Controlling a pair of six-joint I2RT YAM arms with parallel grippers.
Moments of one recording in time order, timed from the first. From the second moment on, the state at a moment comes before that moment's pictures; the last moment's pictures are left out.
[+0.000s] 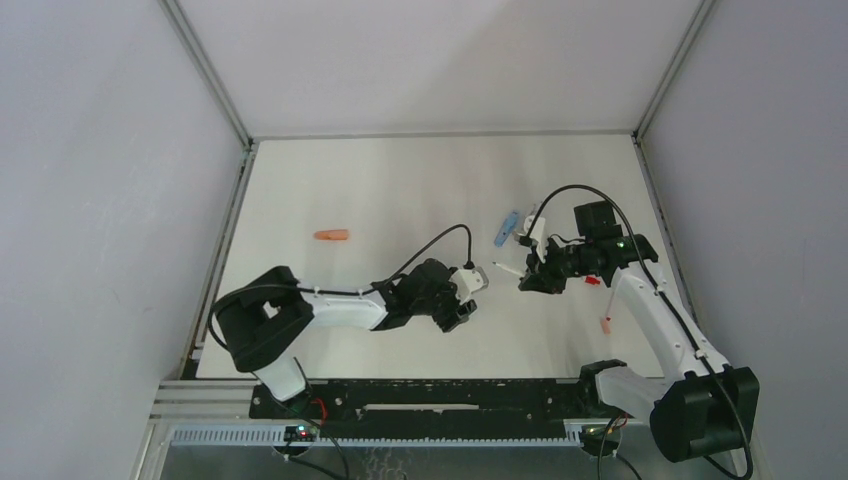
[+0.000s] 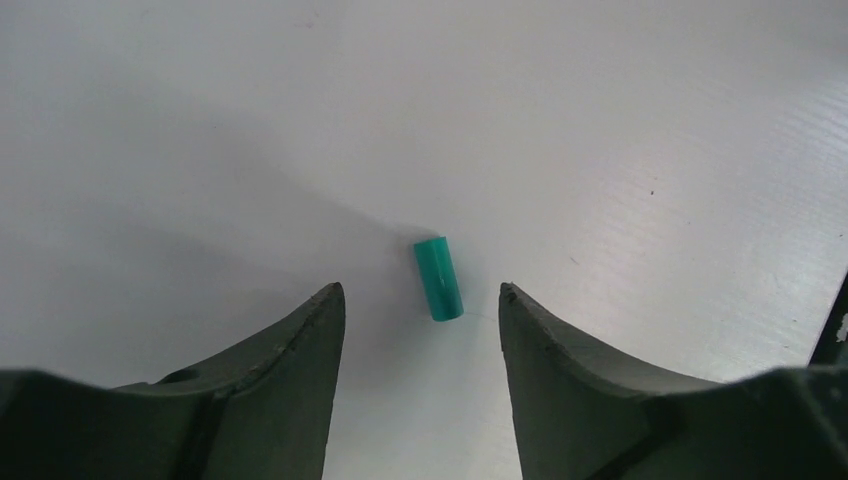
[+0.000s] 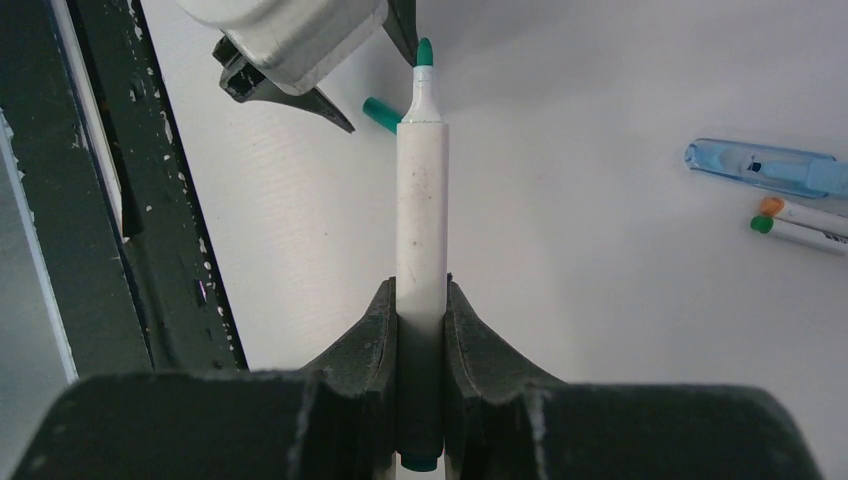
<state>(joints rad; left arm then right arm) -1.01 1.63 0.73 0.23 0.13 0.10 0.17 1.10 0.90 -0.88 -0.80 -0.83</state>
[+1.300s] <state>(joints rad) -1.03 1.72 0.82 0.12 0.06 0.06 0.15 1.10 0.90 -0.88 -0.80 -0.83</state>
